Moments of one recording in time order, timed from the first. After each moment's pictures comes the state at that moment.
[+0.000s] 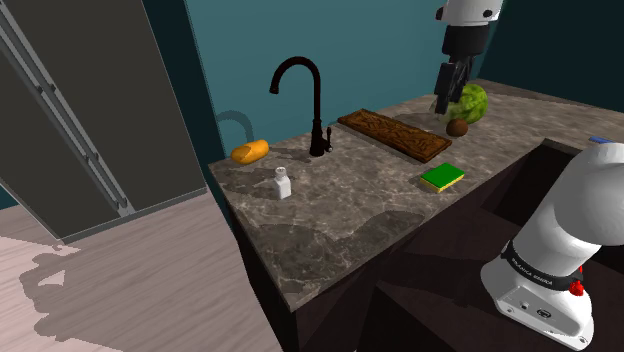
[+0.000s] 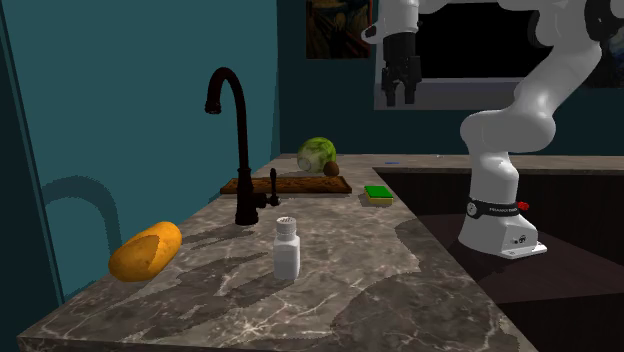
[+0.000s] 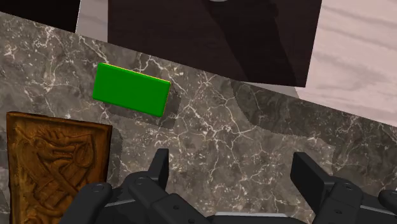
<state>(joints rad) -0.02 -0.77 0.01 -2.42 0.02 1.57 -0.09</state>
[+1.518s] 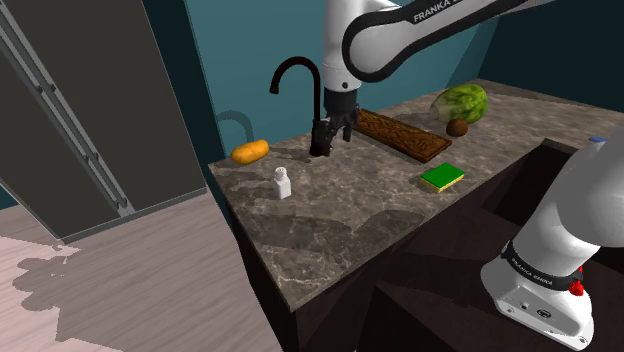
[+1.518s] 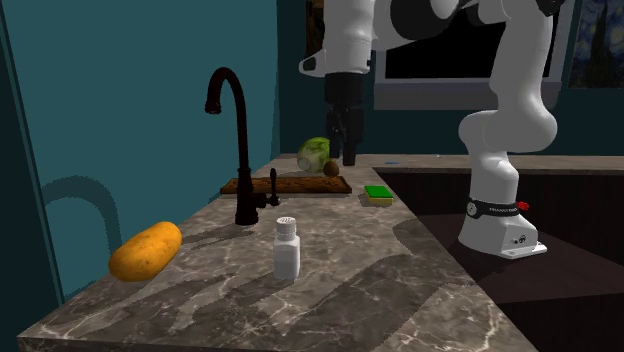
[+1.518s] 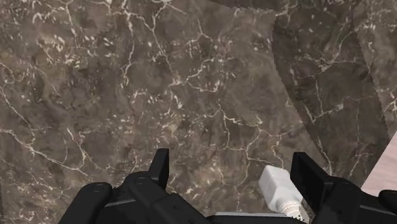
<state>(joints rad) 0.05 -0.14 0.27 -2.21 0.02 2.10 0.22</state>
